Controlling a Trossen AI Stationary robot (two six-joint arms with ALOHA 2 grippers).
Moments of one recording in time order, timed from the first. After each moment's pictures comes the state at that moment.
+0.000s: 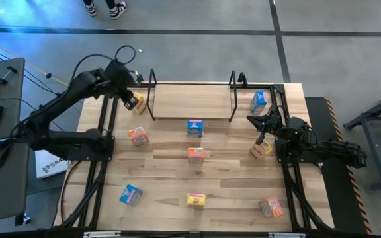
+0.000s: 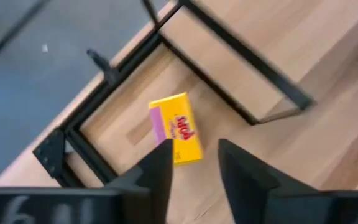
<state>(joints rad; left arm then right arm) 0.80 1.11 1.15 -1.12 -0.12 0.06 -0.28 0.03 0.01 0.04 0.15 -0.11</state>
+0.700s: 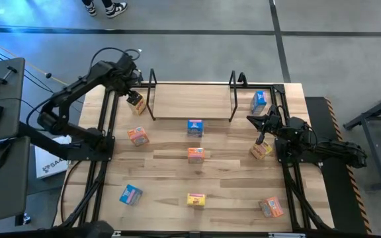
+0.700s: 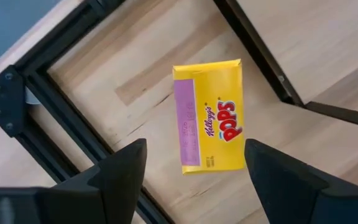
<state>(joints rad) 0.98 1.37 1.15 -1.15 -0.03 0.08 -0.28 0.03 0.01 0.04 0.15 -0.11</state>
